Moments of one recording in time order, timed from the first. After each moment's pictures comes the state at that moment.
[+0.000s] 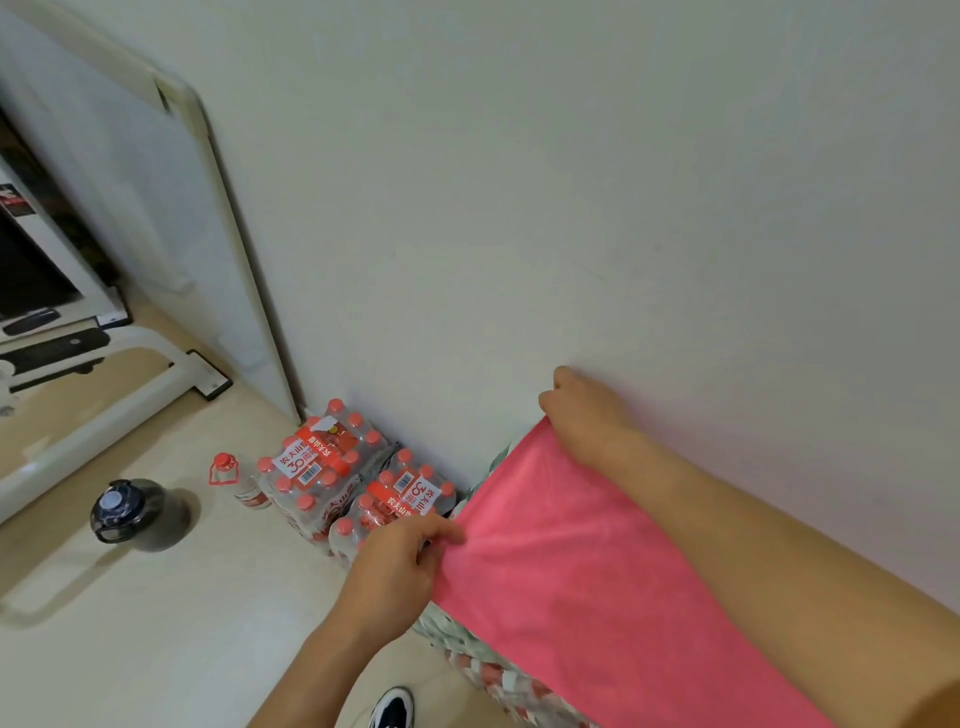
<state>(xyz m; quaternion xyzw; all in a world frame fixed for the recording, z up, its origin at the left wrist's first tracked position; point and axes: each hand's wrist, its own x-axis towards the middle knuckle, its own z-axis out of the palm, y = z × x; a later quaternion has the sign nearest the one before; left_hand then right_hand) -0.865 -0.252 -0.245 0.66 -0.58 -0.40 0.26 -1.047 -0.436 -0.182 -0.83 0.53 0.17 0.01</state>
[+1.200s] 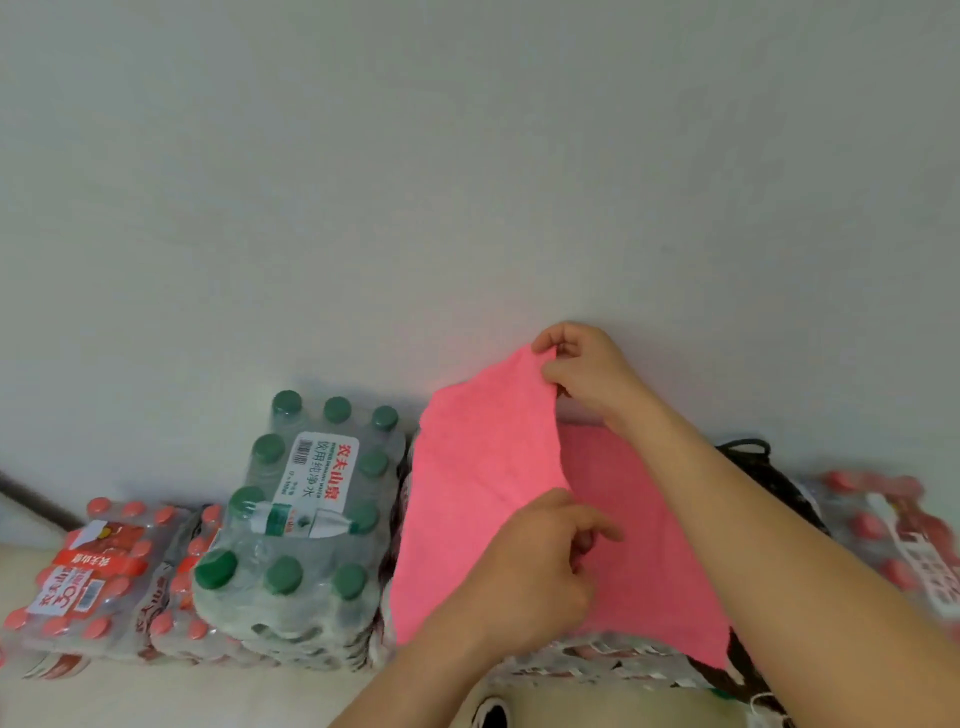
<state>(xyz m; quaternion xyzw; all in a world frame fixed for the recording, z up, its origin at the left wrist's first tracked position) -1.147 -0.195 -0.130 0.29 -0.78 -0.52 0.19 -1.305 -0.296 -0.102 -0.46 0.73 -0.38 0.32</state>
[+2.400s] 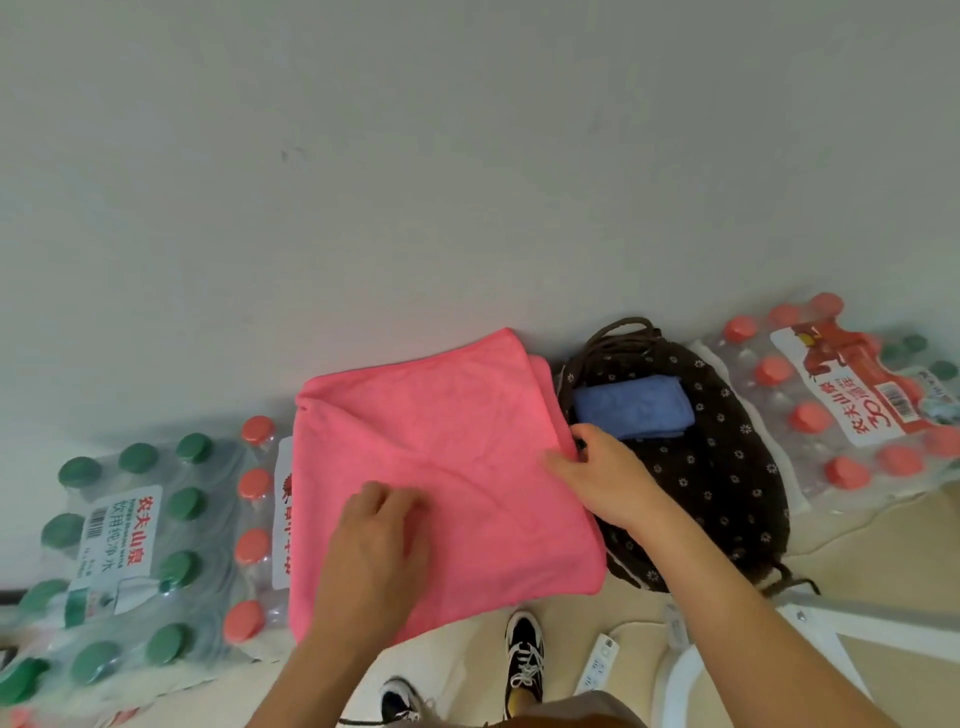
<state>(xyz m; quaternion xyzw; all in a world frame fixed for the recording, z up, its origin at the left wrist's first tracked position) -1.216 -0.180 -0.220 0.45 -0.86 -0.20 0.10 -1.453 -0.104 -0.213 -0.32 0.81 -0.27 0.41</state>
